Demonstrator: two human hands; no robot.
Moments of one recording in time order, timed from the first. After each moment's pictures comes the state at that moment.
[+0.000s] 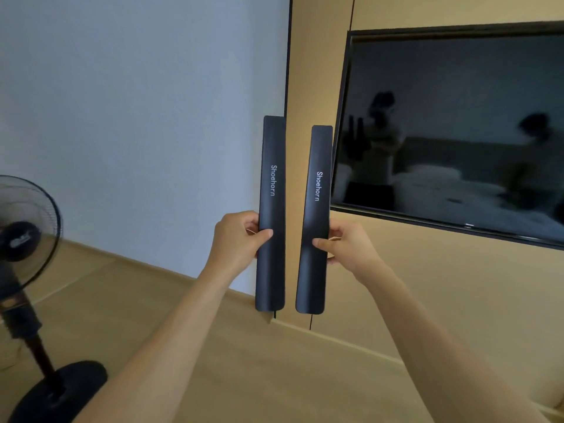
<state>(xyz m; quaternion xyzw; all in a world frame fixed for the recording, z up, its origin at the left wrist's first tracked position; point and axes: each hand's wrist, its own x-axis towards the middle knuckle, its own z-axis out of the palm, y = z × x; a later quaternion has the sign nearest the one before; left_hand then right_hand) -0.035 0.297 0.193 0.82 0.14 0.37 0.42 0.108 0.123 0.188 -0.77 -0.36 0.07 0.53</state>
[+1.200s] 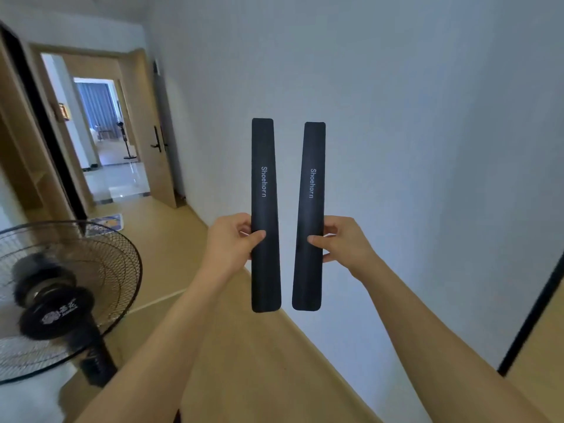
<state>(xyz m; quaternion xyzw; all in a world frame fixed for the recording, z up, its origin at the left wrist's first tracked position) 0.220 0.895 0.193 0.71 0.40 0.48 0.32 0.438 0.834 0.193 -0.60 -0.56 0.26 0.51</state>
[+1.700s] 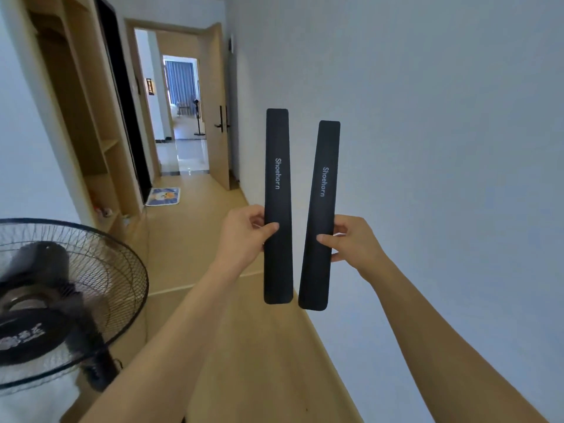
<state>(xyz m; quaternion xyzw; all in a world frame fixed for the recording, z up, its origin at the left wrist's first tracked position) 0.241 1.133 0.164 0.64 0.46 0.53 0.30 0.459 1.130 0.158 -0.54 -0.64 0.30 0.46</state>
